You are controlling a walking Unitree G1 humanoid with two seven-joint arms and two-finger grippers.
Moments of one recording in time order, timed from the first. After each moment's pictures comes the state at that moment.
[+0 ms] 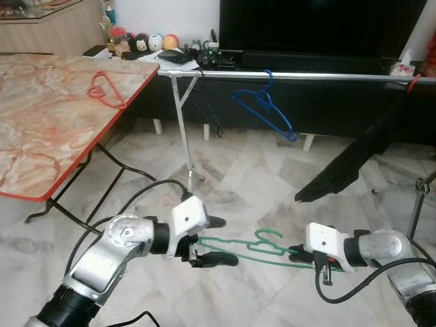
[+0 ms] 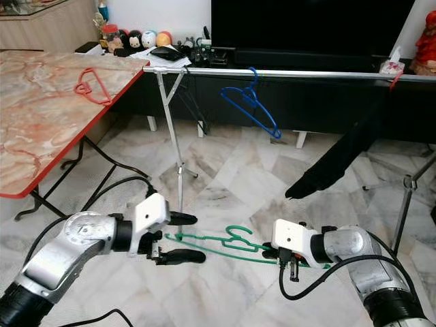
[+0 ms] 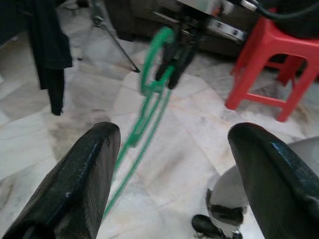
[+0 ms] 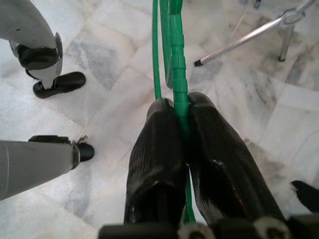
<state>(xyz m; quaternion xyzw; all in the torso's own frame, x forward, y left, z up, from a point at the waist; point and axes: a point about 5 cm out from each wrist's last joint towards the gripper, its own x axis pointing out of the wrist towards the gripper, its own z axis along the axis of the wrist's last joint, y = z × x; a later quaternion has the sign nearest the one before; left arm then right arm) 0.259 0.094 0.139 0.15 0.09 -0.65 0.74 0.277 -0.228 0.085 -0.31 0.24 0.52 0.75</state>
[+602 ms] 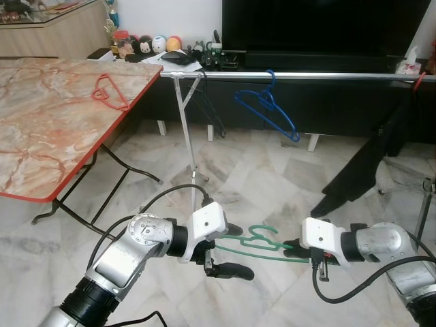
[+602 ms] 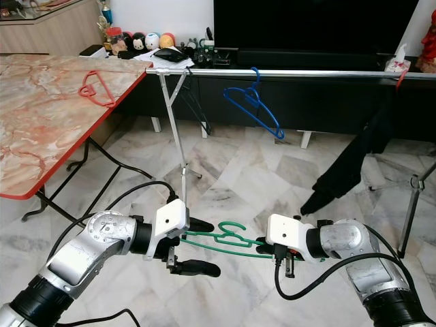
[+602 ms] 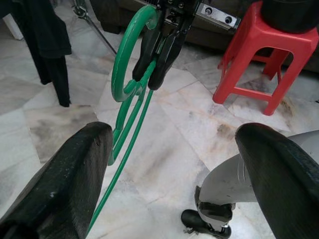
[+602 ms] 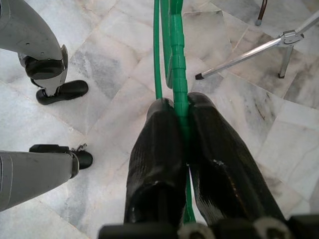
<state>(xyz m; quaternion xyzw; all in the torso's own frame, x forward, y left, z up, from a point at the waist) 0.261 0.076 0.131 0.15 0.10 -0.67 0.72 0.274 -0.218 0.097 -0.31 0.23 0.54 0.75</state>
